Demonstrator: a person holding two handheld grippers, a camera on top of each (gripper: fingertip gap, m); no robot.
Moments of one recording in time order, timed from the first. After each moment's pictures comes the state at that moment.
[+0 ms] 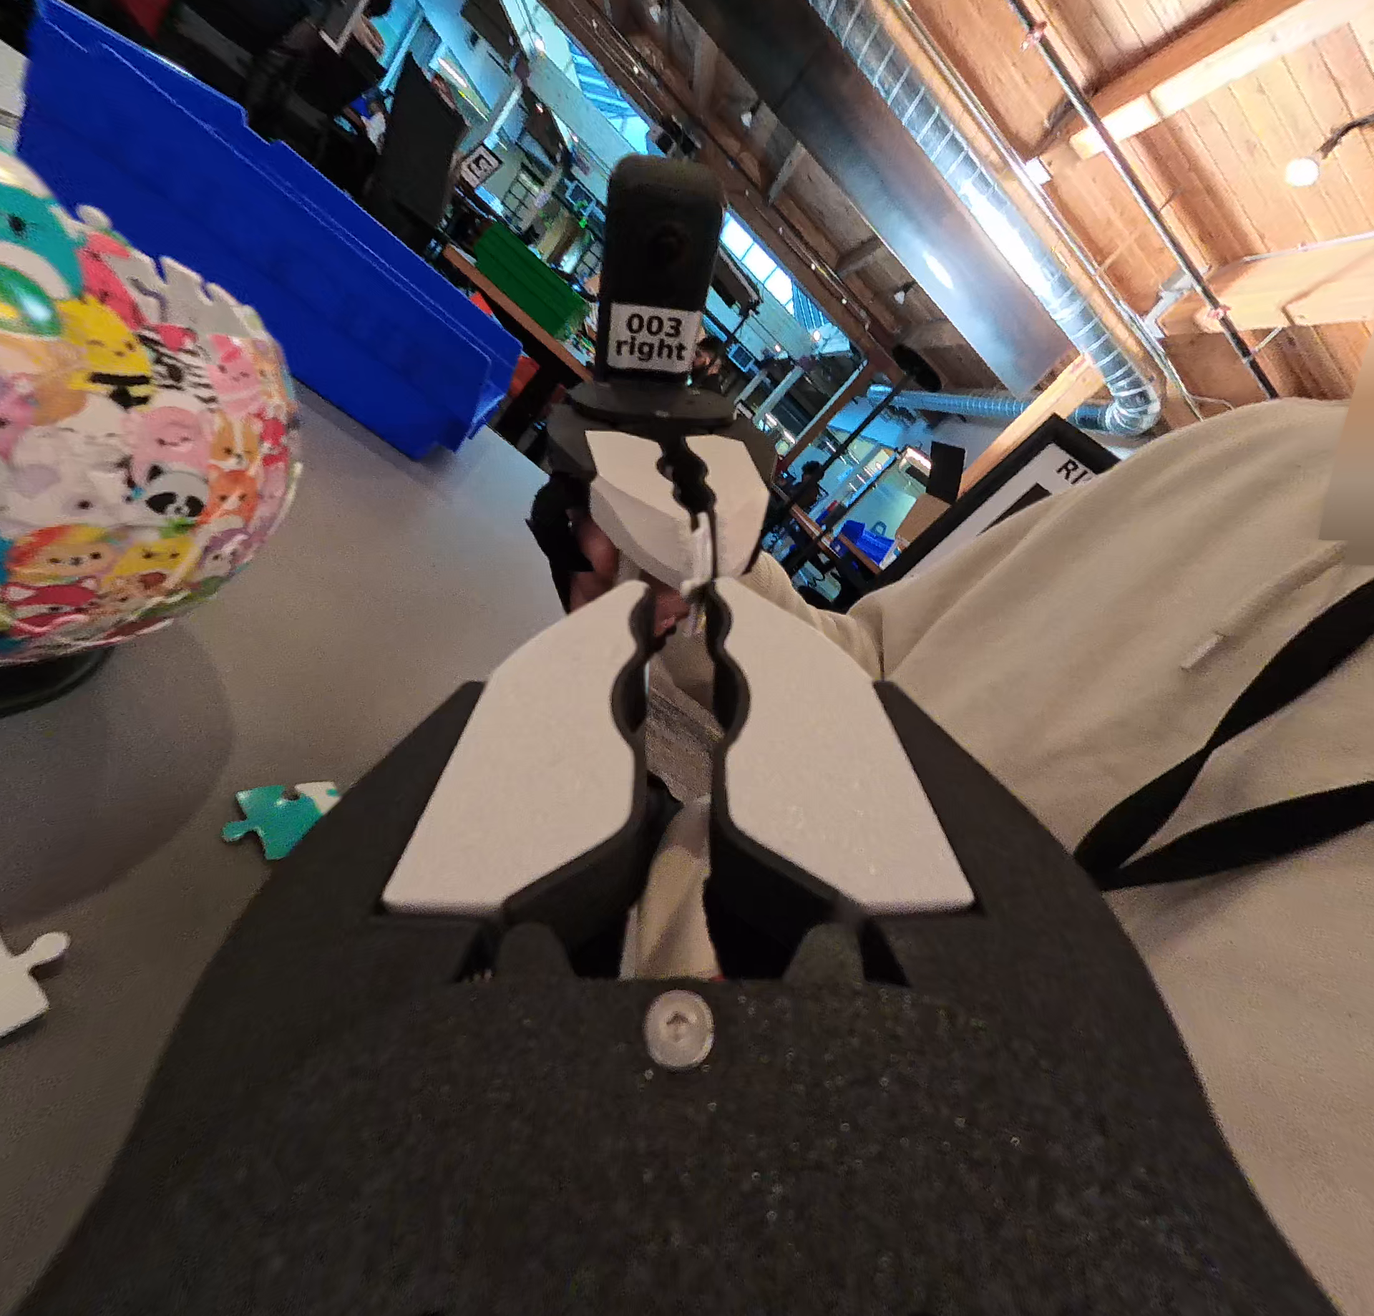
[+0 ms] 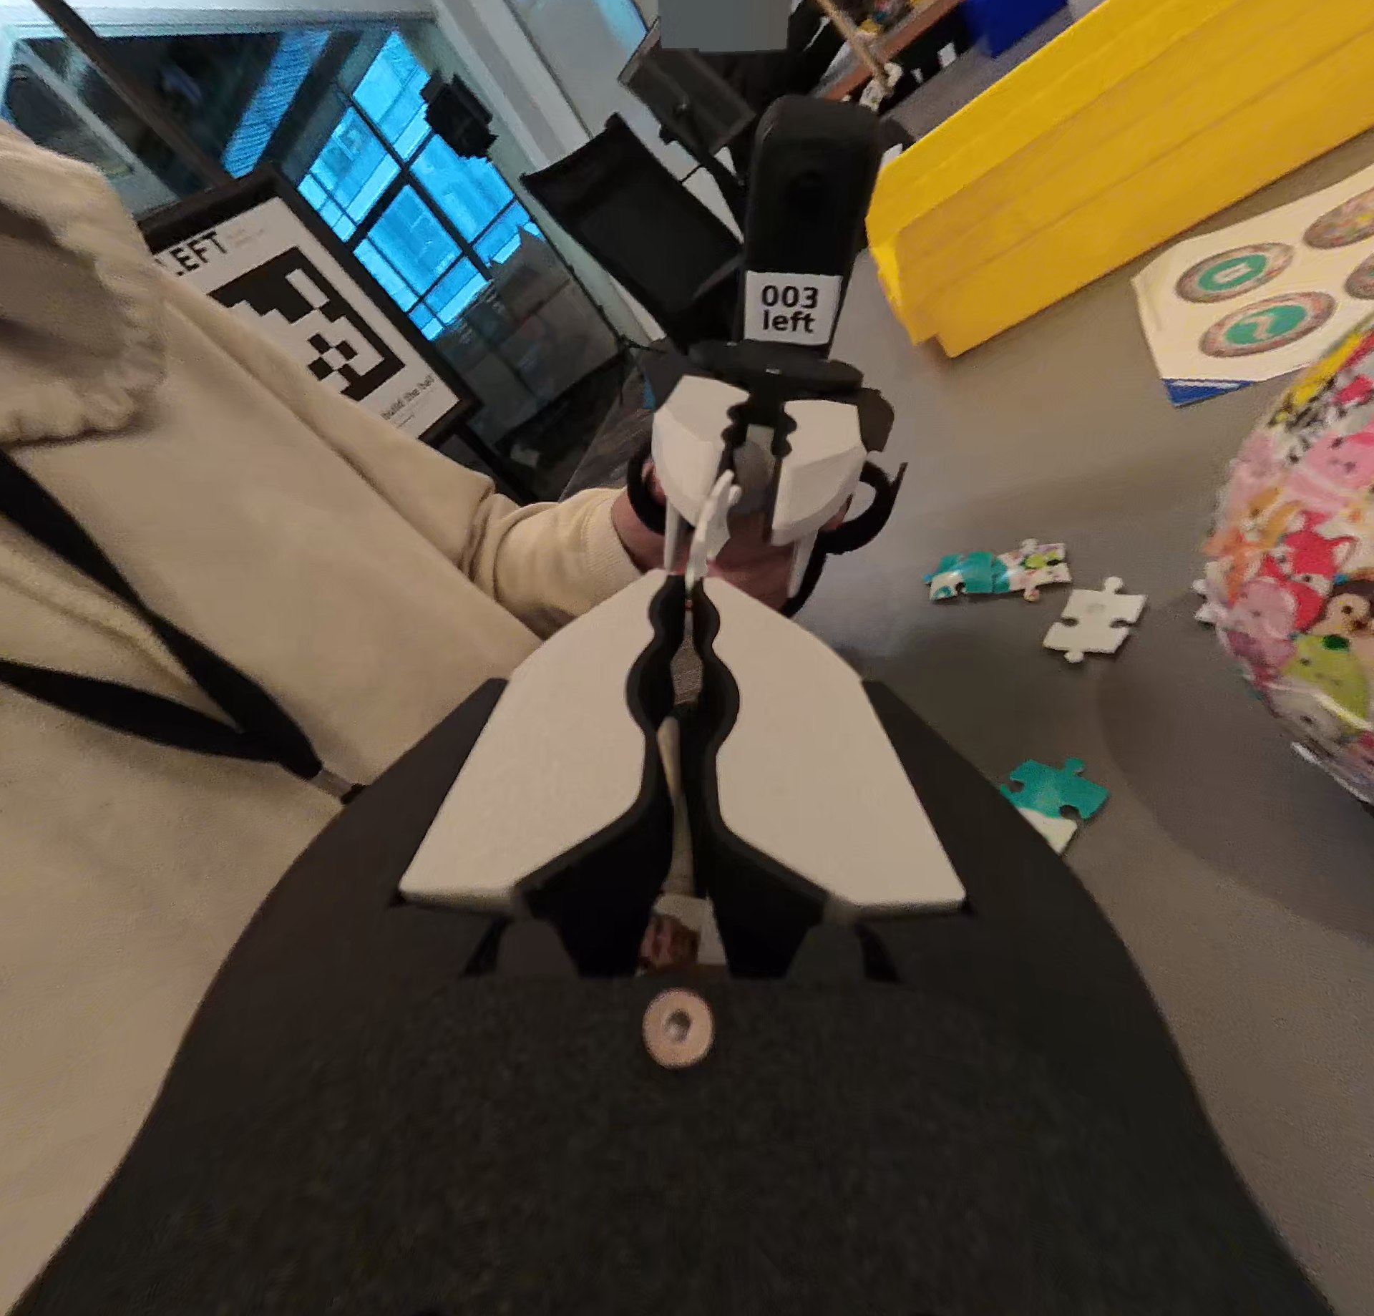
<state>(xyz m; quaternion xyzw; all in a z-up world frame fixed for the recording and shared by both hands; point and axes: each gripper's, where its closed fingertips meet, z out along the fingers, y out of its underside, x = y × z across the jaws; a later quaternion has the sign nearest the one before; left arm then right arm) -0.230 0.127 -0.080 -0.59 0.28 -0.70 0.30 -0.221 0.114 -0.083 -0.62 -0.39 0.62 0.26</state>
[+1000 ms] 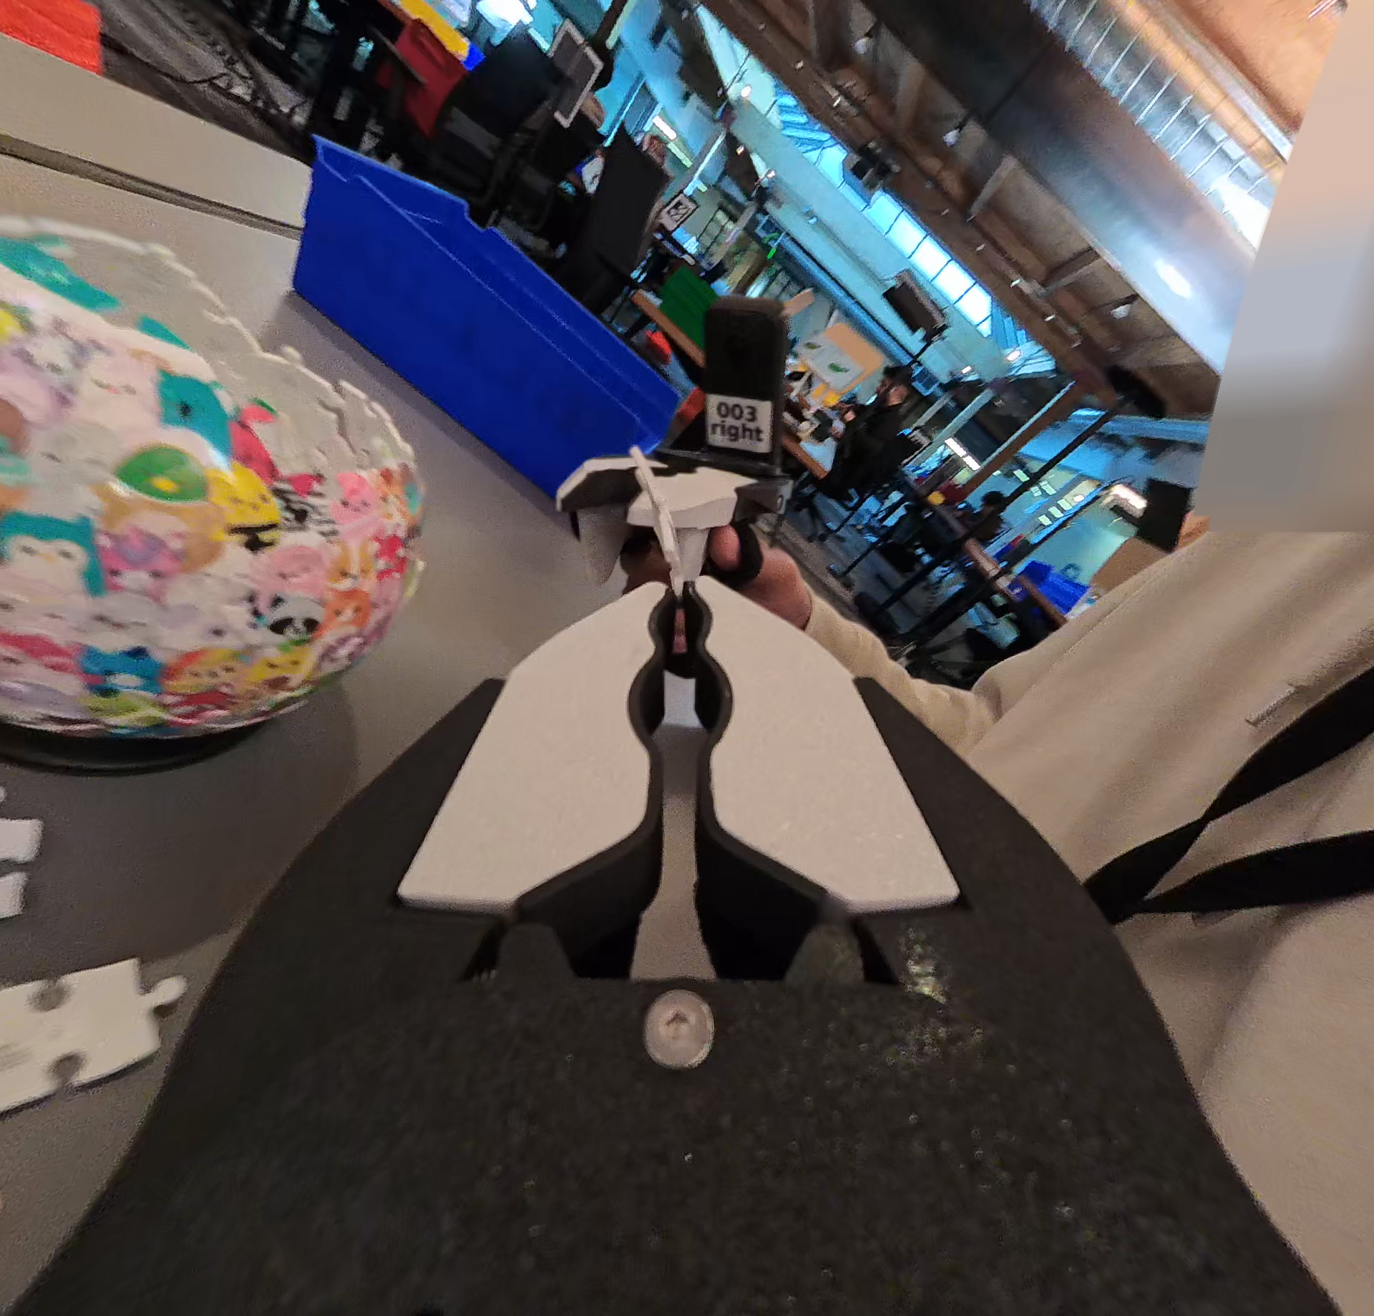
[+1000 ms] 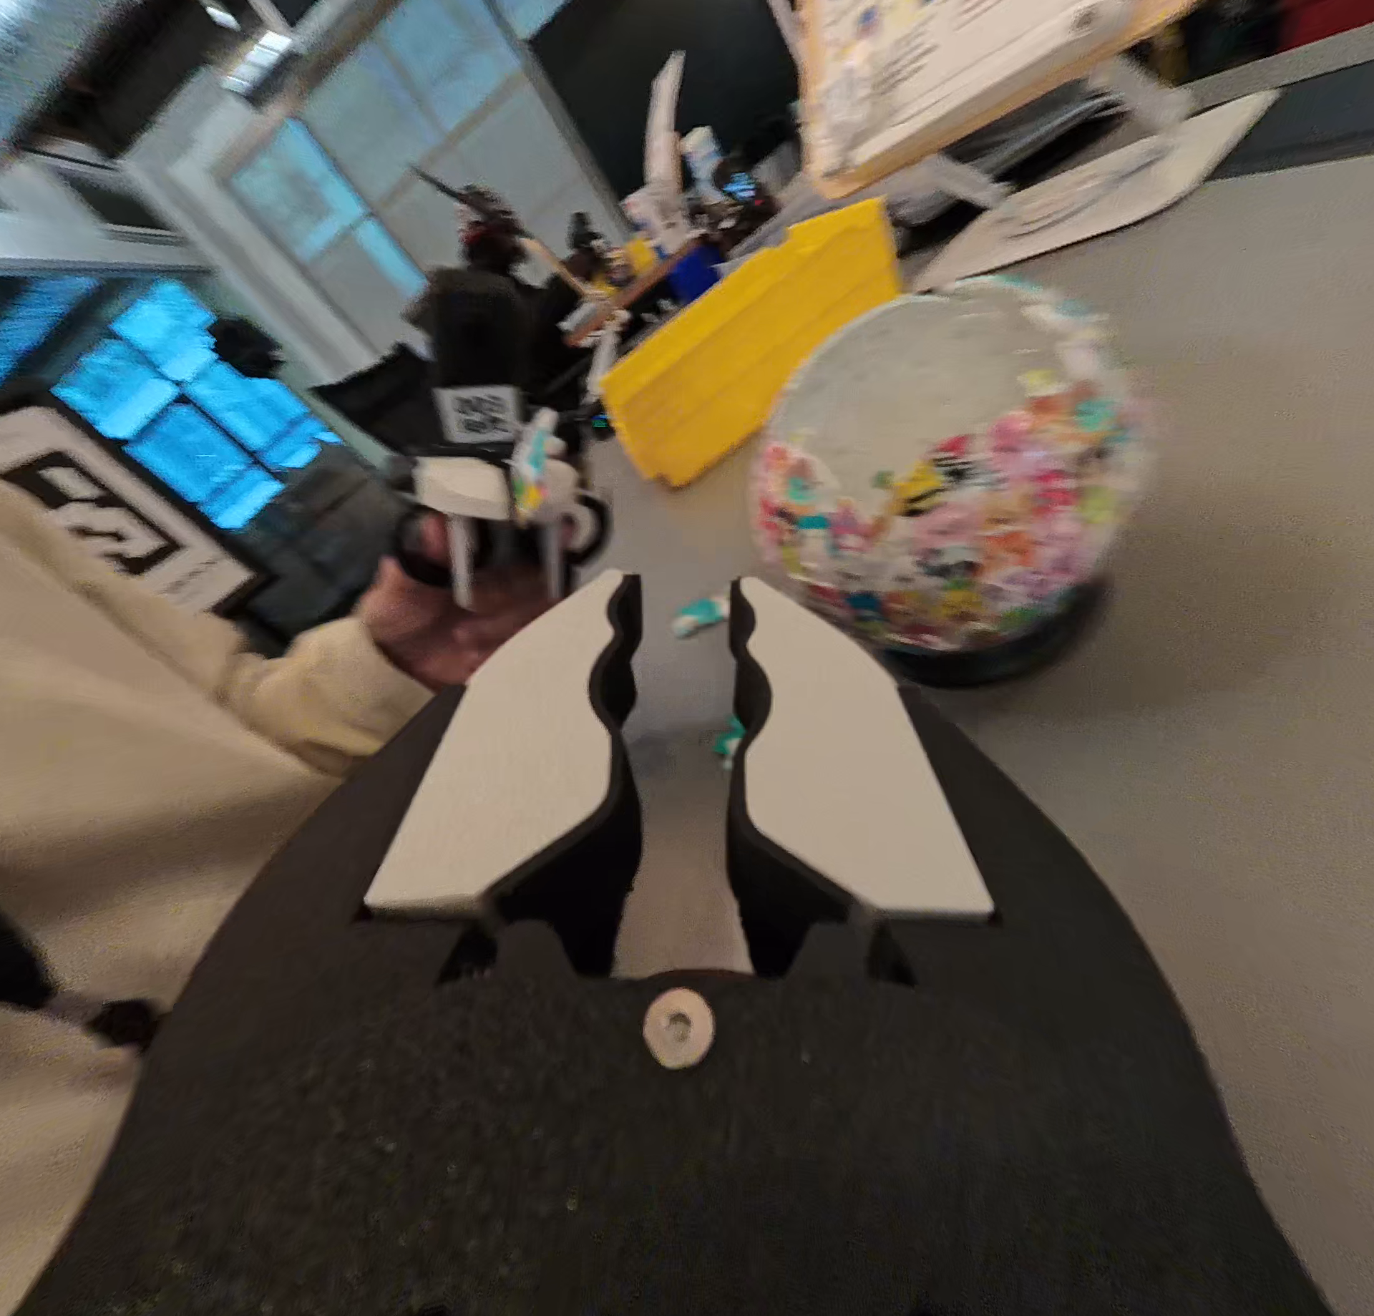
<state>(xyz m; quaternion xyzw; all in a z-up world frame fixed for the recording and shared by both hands) -0.203 0.157 -0.071 -0.66 0.24 -0.61 0.36 -0.142 0.191 -0.101 -0.68 -0.25 0.56 0.40</state>
